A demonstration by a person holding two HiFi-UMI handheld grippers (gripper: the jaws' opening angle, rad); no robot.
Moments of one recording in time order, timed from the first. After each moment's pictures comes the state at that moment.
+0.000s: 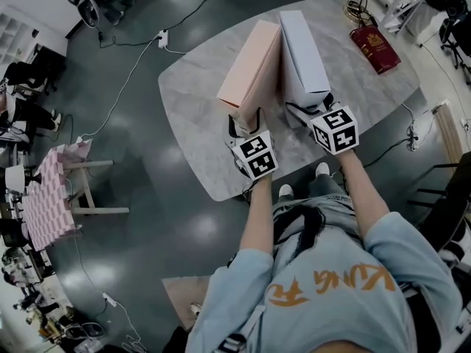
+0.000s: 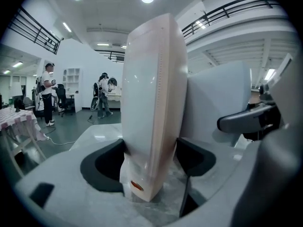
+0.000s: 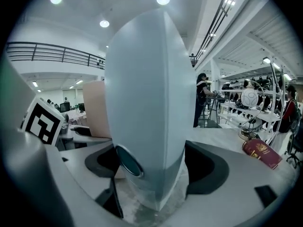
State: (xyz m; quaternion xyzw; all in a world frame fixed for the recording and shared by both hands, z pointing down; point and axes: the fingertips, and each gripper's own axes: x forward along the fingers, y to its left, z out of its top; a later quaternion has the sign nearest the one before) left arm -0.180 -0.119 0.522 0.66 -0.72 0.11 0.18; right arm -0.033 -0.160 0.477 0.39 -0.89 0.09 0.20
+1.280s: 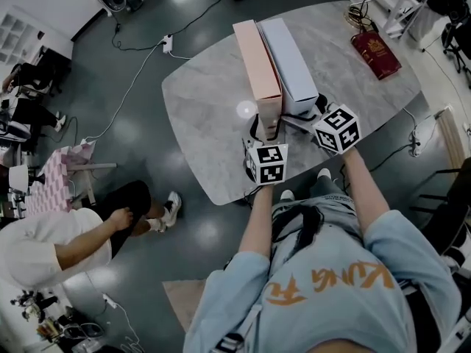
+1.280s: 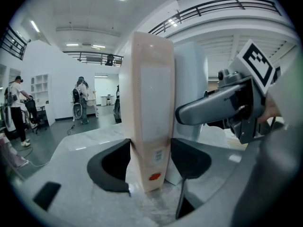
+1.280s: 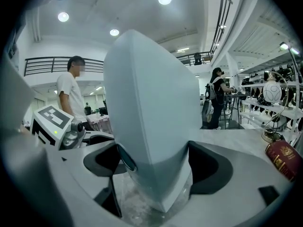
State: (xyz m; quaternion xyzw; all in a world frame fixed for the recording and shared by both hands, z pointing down) left arm -0.105 -0.121 0.526 0.77 -0.60 0.16 0.13; right arm -0.053 -0.150 0.473 0.28 -0.94 0.10 0.18
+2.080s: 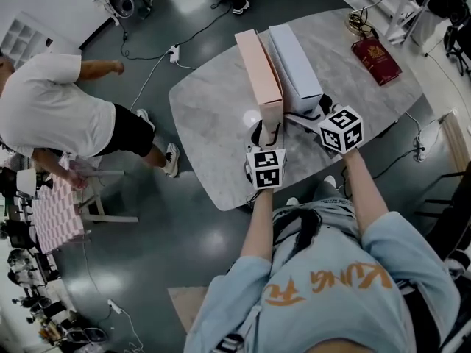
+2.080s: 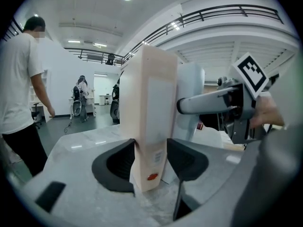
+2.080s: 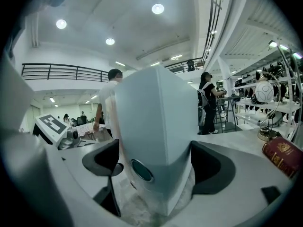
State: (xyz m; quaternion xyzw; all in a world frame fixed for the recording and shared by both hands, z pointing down) left arm -0.109 -0.120 0.506 0.78 -0.60 0.14 0.14; right arm -0.041 -0.165 0.448 0.30 -0.94 0.11 0.12
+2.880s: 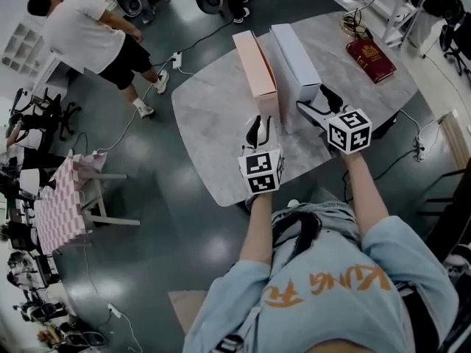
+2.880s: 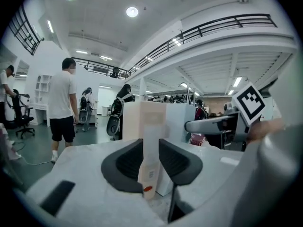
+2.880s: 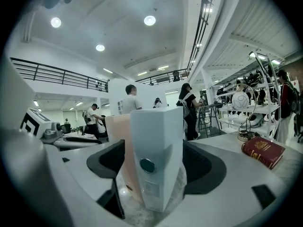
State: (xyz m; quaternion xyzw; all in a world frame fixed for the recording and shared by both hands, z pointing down) left arm -0.108 -0.091 0.435 0.78 -0.62 0.06 0.10; right arm 0.013 -0.152 0.419 0.39 -0.91 0.11 0.07
